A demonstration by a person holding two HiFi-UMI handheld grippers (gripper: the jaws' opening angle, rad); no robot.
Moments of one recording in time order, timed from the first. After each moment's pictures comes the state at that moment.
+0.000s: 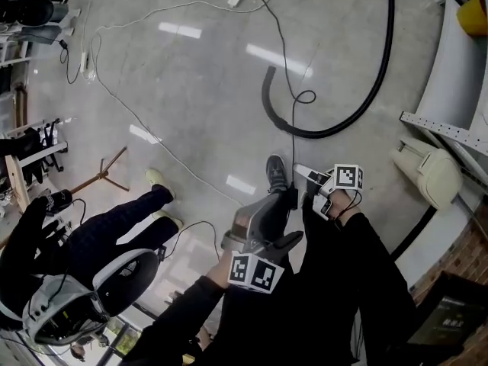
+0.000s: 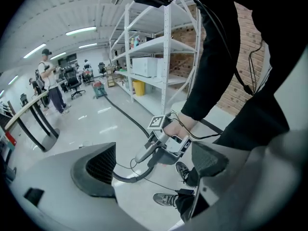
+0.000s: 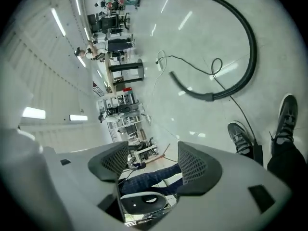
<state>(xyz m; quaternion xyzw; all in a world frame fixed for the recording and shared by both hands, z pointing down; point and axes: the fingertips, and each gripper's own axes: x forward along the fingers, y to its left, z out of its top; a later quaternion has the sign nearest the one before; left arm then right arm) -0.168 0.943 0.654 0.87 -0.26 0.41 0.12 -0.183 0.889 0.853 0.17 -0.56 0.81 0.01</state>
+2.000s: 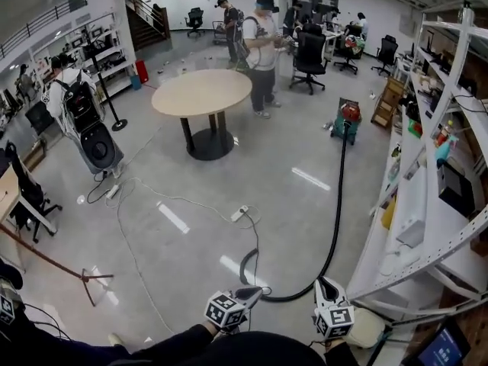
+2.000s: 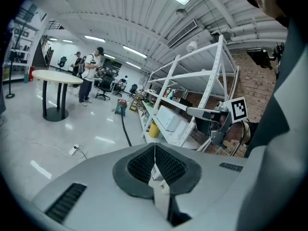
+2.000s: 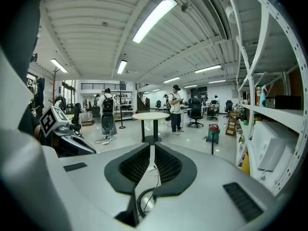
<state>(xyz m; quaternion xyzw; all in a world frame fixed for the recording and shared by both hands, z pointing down) -0.190 0.852 0.391 0.87 -0.38 0.12 0.28 -0.030 0.795 0.309 0.46 -0.87 0.08 0.12</state>
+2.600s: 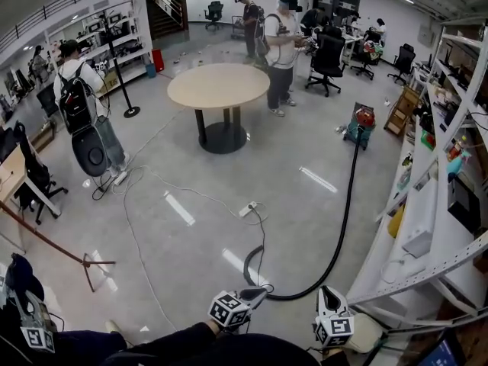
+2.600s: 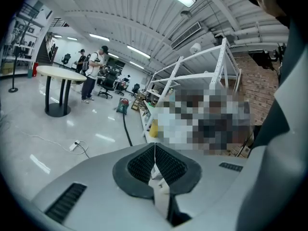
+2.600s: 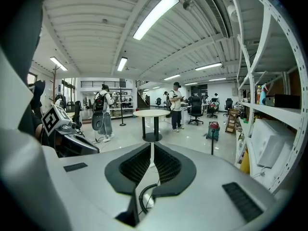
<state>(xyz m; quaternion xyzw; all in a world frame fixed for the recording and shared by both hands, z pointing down) -0.205 0.860 0.395 0.86 -0.39 0.10 0.29 -0.046 0.812 0.322 0.46 -0.88 0.08 0.14</state>
